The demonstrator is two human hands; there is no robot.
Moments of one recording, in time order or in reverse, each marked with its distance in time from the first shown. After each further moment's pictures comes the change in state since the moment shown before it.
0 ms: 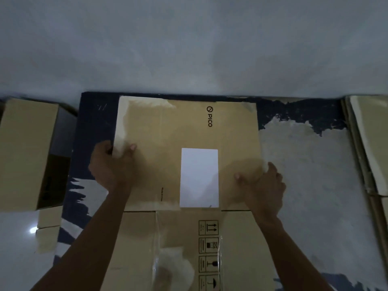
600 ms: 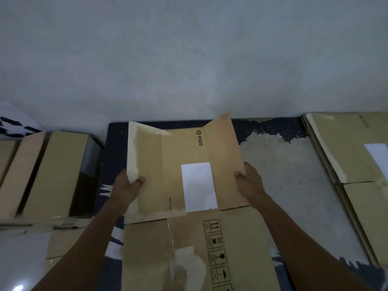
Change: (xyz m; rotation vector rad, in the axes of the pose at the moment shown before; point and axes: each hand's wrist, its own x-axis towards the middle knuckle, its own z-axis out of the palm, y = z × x) left_hand -0.023 -0.012 -0.085 -0.169 -0.601 -0.033; right_hand -0.041 -0.012 -0.047 0.341 -0.212 -0.176
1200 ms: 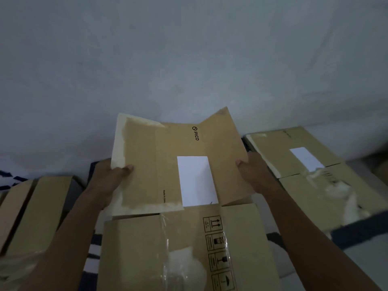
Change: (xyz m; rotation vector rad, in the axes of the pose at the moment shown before) left_hand -0.155 0.127 -0.032 -0.201 -0.133 0.338; right_hand -0.101 -0.006 -0.165 0.086 0.262 -0.108
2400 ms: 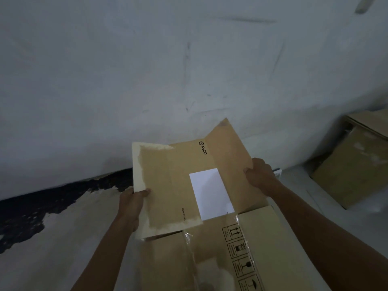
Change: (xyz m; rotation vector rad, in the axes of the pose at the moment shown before) left_hand -0.045 0.044 0.557 -0.222 -0.090 -0.157; right_hand 0.254 0.281 -0.384 -0.252 0.120 0.098
